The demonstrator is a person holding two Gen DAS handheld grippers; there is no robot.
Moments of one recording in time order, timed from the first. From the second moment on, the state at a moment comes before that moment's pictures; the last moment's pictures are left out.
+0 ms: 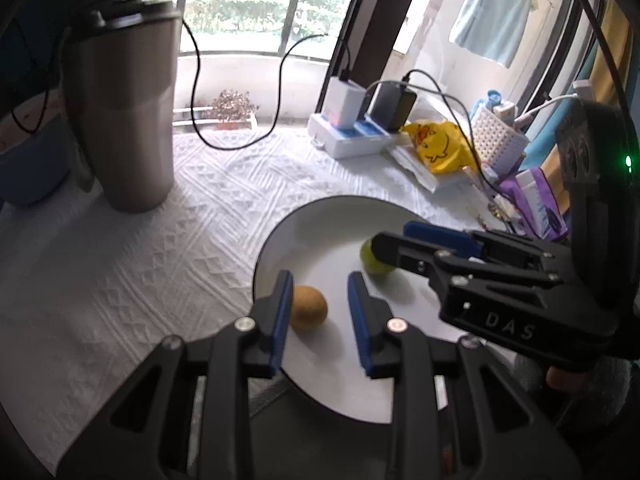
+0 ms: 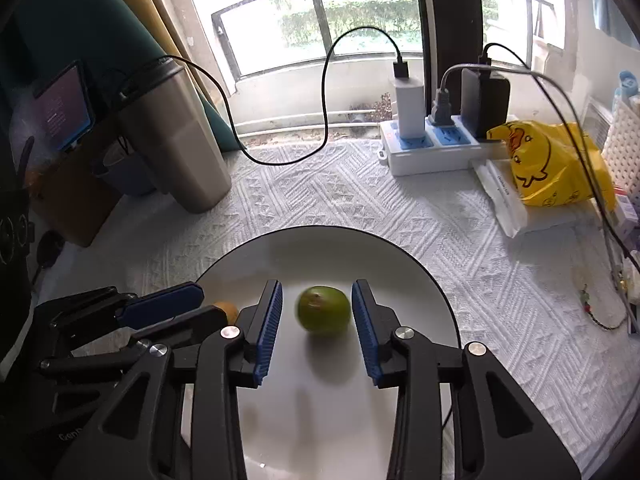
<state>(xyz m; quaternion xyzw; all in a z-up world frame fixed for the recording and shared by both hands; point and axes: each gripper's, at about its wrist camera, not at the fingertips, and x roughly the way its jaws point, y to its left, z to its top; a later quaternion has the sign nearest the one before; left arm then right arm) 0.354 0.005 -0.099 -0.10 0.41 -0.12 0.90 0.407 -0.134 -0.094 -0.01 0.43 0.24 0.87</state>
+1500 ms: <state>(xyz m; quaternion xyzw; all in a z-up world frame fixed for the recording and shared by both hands) 0.218 -0.021 -0.048 -0.08 0.35 -0.11 0.93 0.263 -0.179 -0.040 -0.01 0.37 0.23 0.90</state>
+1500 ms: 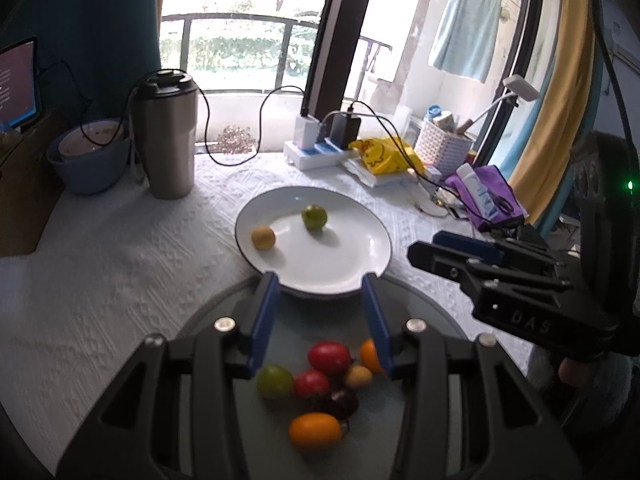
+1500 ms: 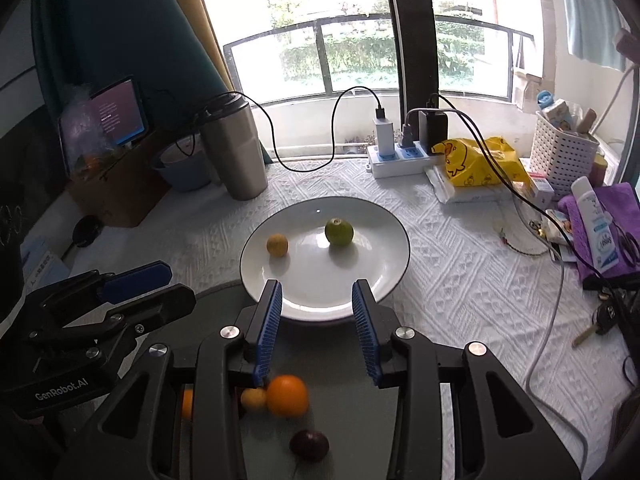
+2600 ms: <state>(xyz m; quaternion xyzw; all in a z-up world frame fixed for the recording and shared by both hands) 0.156 -0.040 -0.104 -0.06 0.40 -0.09 0.91 0.205 -0.201 -0.098 0.01 0.41 0.24 0.88</state>
